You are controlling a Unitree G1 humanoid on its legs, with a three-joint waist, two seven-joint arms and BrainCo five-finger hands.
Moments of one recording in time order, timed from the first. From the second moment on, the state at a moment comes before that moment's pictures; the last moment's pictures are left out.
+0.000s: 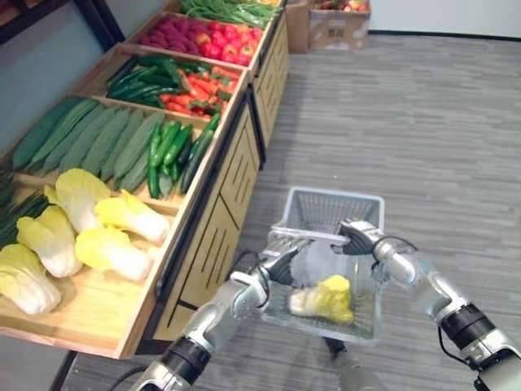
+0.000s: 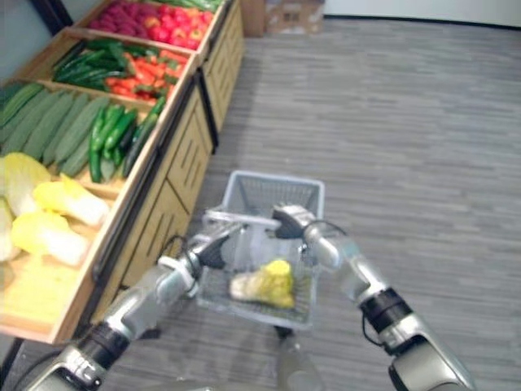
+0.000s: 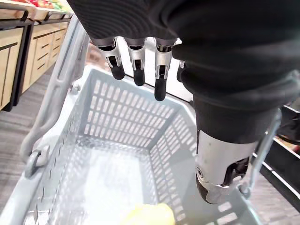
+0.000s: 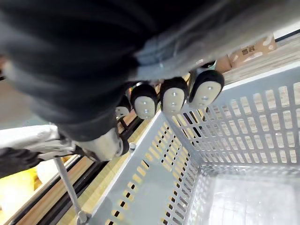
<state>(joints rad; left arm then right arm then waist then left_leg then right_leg) -0.20 0.41 -0.51 0.11 0.72 -0.20 -0.01 -0.38 -0.56 0.44 0.27 -0.49 -0.18 0.12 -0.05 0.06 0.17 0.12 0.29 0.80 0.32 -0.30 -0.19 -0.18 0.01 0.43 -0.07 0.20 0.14</state>
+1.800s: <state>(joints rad) 0.26 0.03 0.72 0.91 0.20 -0.03 0.33 0.14 -0.24 -0.47 0.84 -0.46 -0.09 -0.17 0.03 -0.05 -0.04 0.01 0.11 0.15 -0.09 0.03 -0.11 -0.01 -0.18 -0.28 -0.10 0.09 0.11</state>
